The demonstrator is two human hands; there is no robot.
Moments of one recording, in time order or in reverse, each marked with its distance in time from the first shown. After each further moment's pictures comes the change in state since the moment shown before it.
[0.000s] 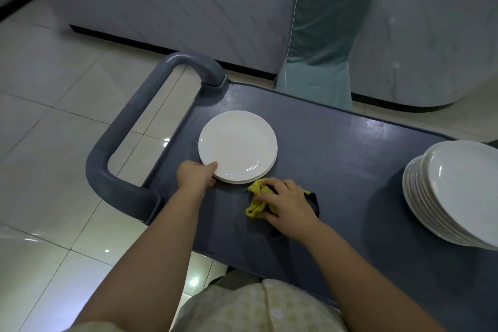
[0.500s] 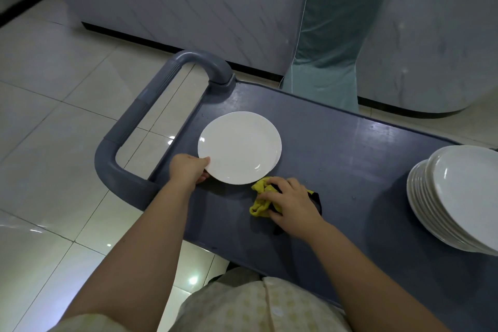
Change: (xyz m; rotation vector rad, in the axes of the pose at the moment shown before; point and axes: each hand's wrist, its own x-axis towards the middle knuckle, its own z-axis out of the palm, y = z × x) left_hand 0.006 0.006 -0.026 -0.050 -0.026 -0.031; right_hand -0.004 0.000 -0.003 0.022 0.047 -0.059
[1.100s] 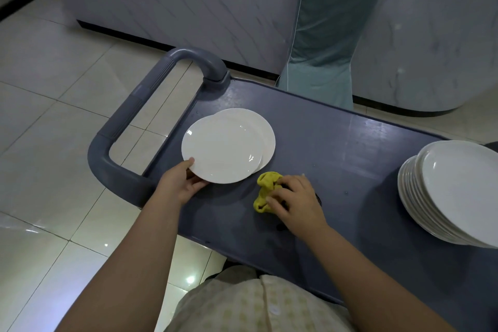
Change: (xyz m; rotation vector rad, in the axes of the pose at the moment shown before) left_hand -0.022 -0.024 -0.011 -0.666 -0.265 -0.245; right_hand -0.024 0.011 0.002 0.116 0.341 0.065
